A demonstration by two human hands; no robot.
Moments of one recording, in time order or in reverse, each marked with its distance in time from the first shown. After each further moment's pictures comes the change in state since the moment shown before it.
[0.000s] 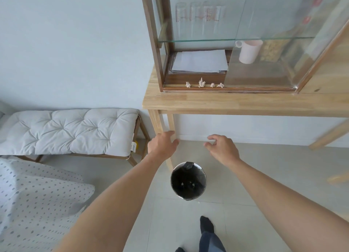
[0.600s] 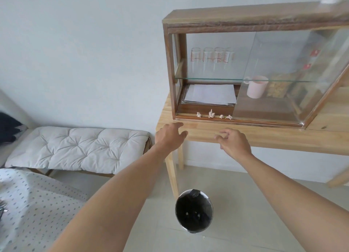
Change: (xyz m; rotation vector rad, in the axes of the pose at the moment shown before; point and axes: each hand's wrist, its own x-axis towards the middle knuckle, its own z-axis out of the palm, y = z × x) left_hand 0.042 0.041 -0.111 -0.030 0.212 0.107; right_hand 0.043 -0.080 -0.078 0.071 0.185 -0.136
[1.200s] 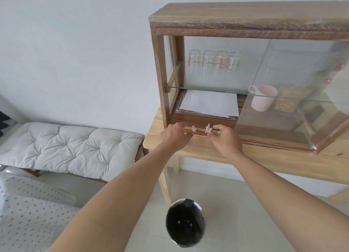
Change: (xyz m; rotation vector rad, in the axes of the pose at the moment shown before) left_hand 0.102 0.040 0.033 -0.032 -0.018 -0.018; right_hand 0.112 -0.024 0.012 -0.062 0.023 -0.049
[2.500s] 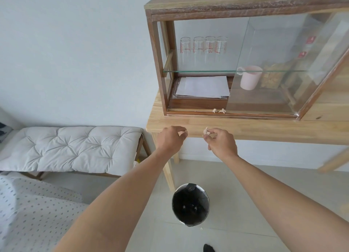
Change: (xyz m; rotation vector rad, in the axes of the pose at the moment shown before) left_hand -0.095 -0.029 0.011 -0.169 0.022 0.046; right_hand -0.113 0.022 0.018 0.138 -0.021 0.094
